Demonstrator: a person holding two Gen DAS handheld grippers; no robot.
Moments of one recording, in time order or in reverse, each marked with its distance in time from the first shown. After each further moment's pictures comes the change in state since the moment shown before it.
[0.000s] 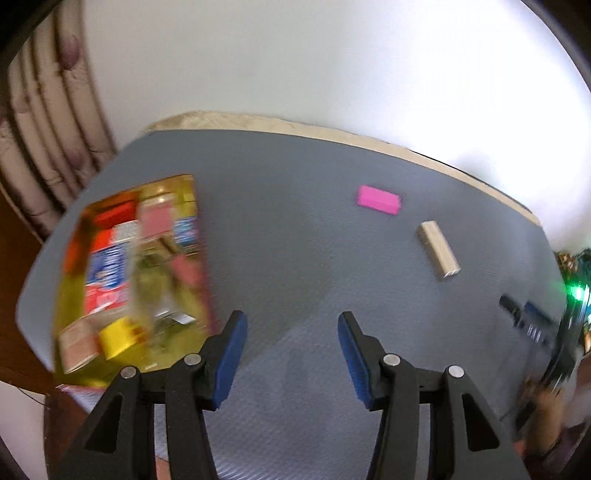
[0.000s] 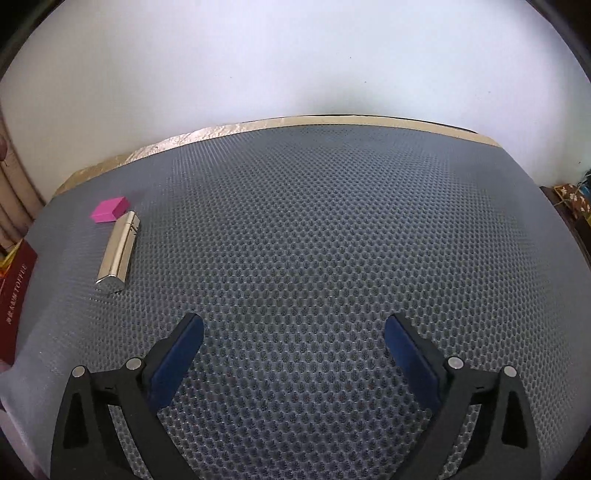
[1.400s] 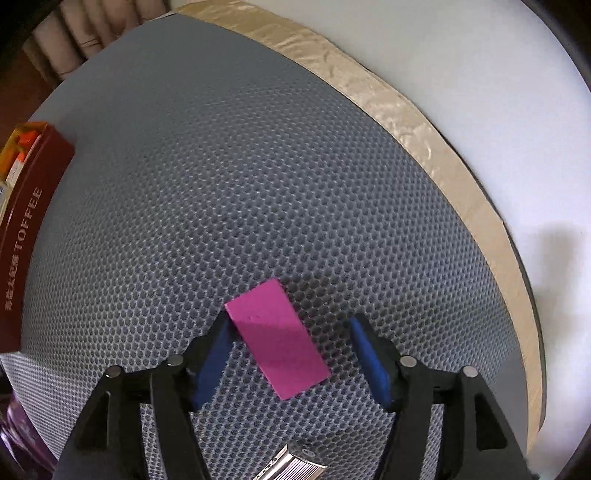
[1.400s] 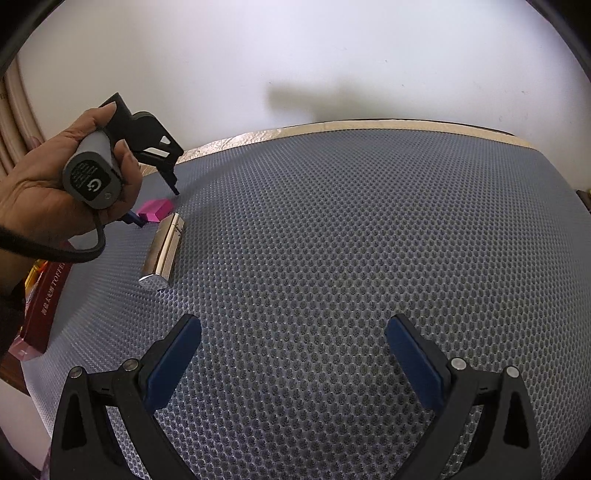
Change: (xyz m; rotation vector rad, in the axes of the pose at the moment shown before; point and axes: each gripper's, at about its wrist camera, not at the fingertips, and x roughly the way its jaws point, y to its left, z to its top) left arm 0.244 -0.134 0.185 -0.629 0.324 0.233; right arm -0.012 0.001 -0.004 -0.035 -0.012 0.167
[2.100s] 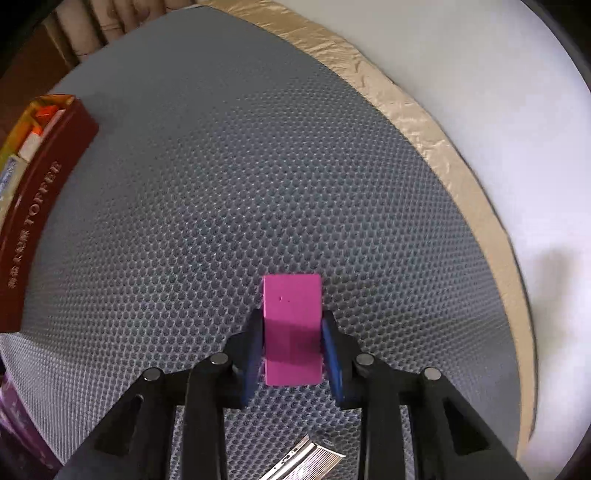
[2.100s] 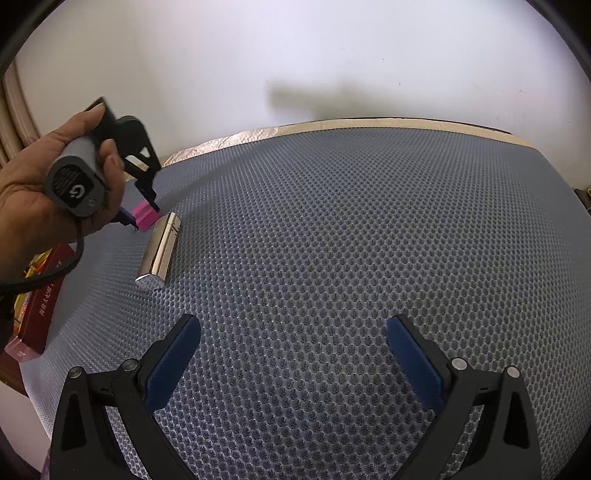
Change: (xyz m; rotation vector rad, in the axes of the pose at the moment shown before) left arm -0.031 0.038 -0.017 -0.057 -0.023 -0.045; right arm 0.006 -0.002 0.000 0.005 0.010 -0.009
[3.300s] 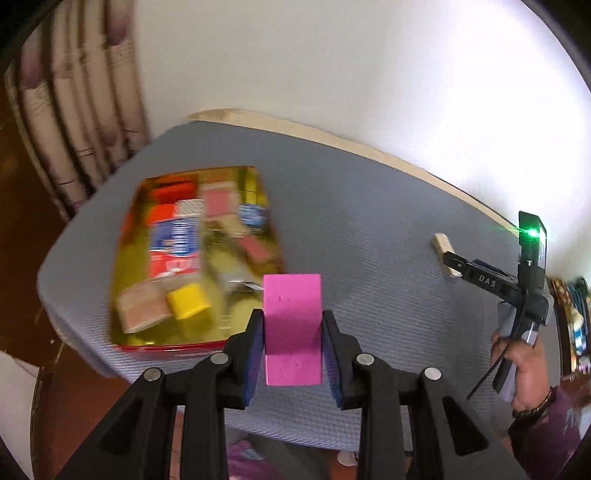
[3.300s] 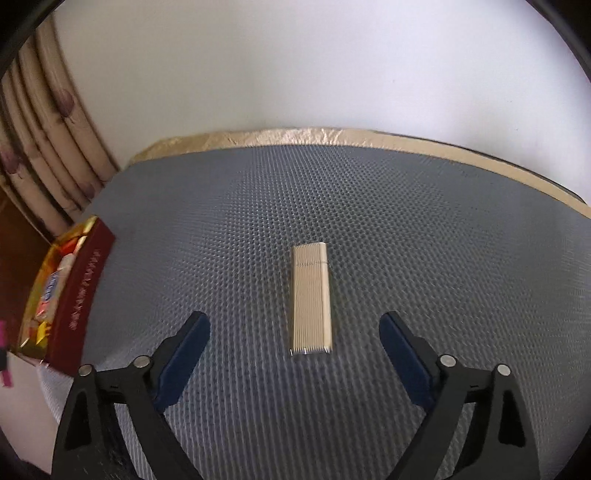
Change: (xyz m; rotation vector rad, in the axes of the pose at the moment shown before) left arm -0.168 0.343 -0.069 0.580 -0.324 -0.217; right arm 0.078 0.153 0.056 -0.161 0.120 0.058
